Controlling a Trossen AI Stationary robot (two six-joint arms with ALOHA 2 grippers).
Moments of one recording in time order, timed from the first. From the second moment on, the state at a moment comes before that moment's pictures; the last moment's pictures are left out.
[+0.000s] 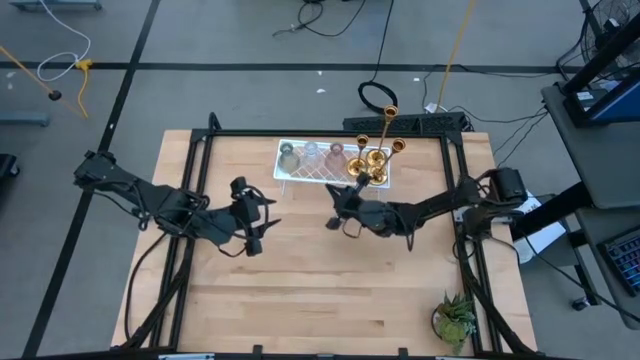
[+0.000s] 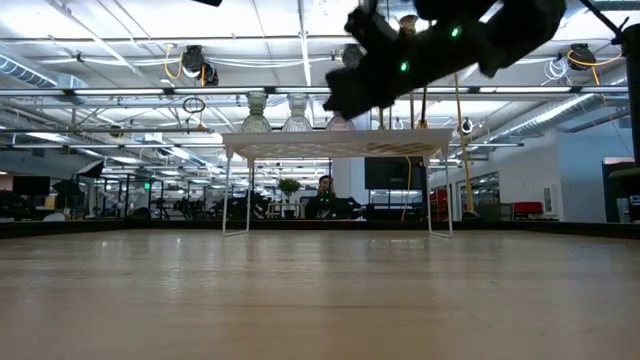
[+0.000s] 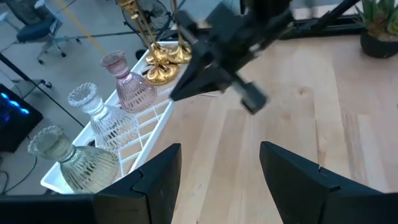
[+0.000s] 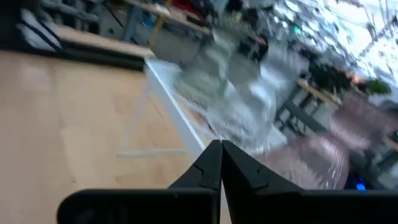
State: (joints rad) left arm -0.42 1.15 1.09 -0.58 -0.68 -0.22; right arm 0.10 1.72 0.83 0.70 0.81 -0.29
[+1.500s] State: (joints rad) left arm -0.45 0.65 0.64 -0.28 -0.41 0.19; right arm 0.32 0.28 0.13 0.19 0.25 0.00
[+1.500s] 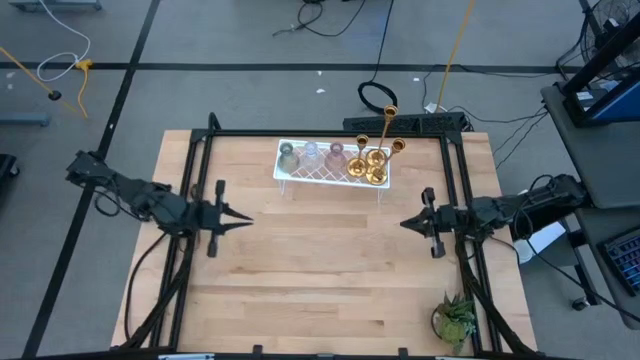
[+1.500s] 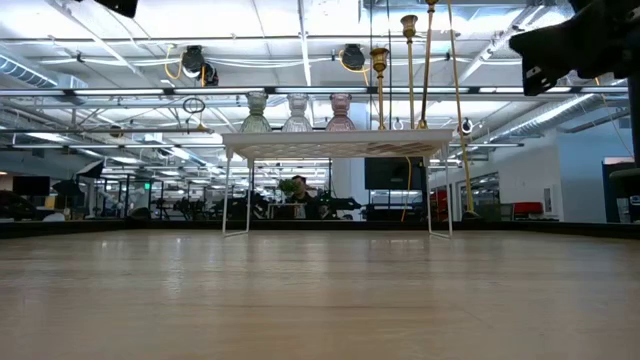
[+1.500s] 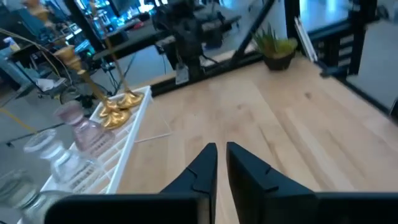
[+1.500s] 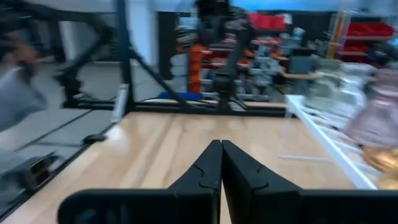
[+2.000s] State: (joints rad) left arm -0.44 0.40 0.27 0.06 -0.40 0.25; right arm 0.31 0.24 0.12 0.16 0.03 -0.11
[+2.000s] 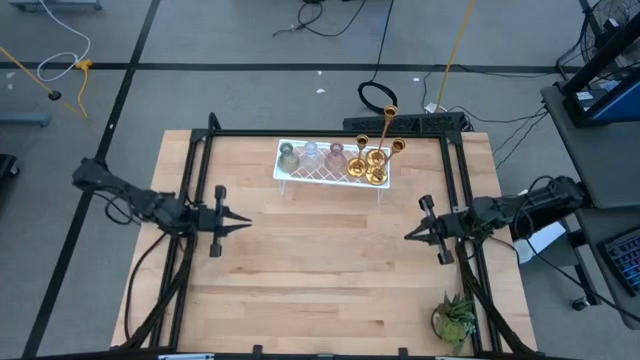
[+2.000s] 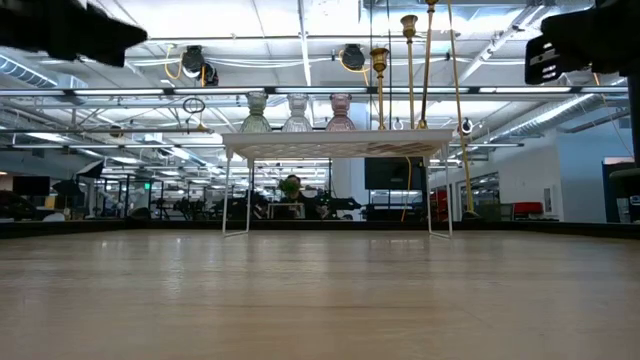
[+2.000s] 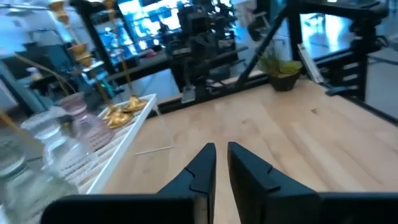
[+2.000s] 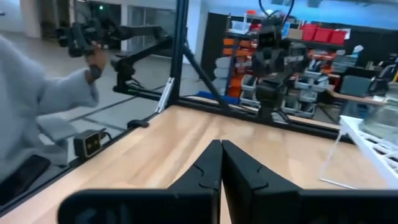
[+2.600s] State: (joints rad) left arm -0.19 0.22 0.02 0.28 -0.43 0.29; right arm 0.07 0.24 0.04 0.26 -0.12 -0.14
